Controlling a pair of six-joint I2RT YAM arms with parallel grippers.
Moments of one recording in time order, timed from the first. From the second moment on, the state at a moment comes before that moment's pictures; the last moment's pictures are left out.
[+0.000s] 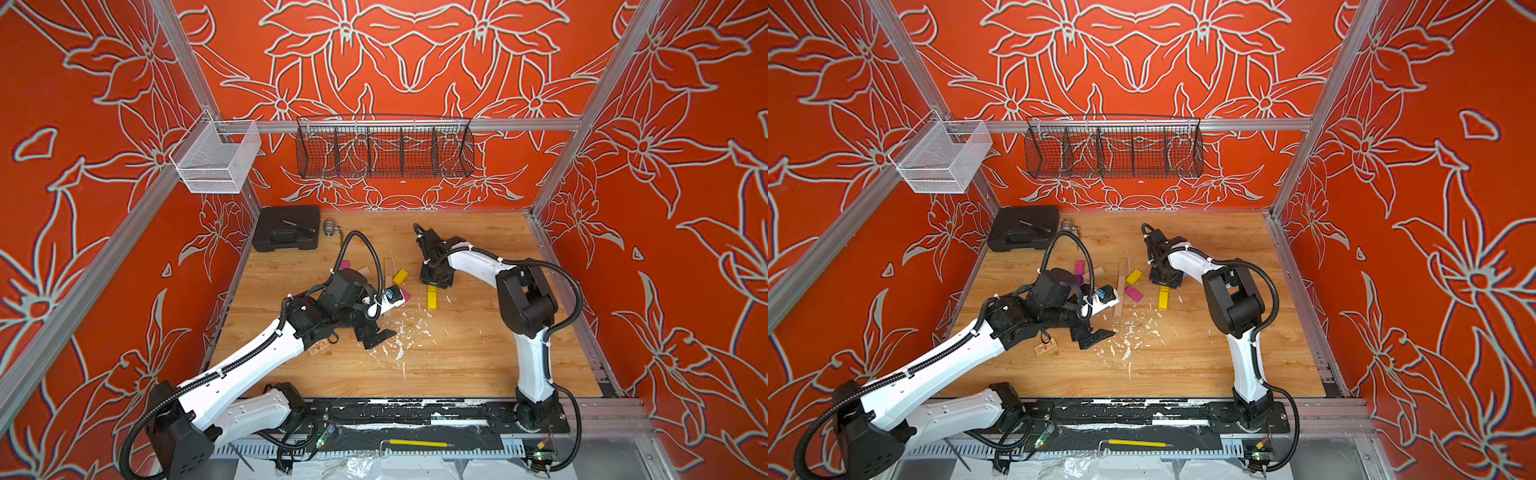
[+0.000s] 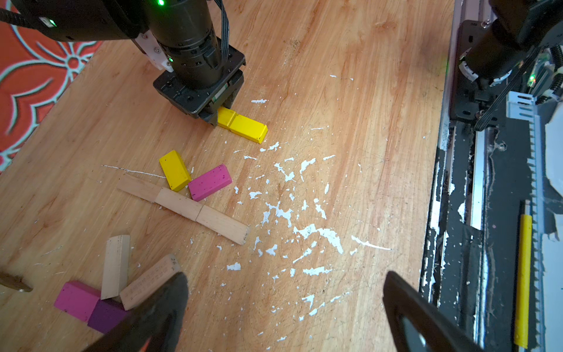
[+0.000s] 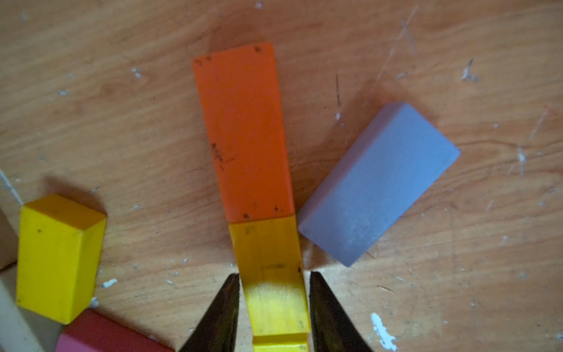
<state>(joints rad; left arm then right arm) -0.69 1.07 0.94 -0.64 0.27 0.42 0.50 2.09 1.58 -0.84 0.09 0.77</state>
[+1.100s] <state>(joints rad) -0.36 1.14 1.04 -1.10 0.06 0.29 0.49 1.24 1.27 -0.73 0.04 0.31</state>
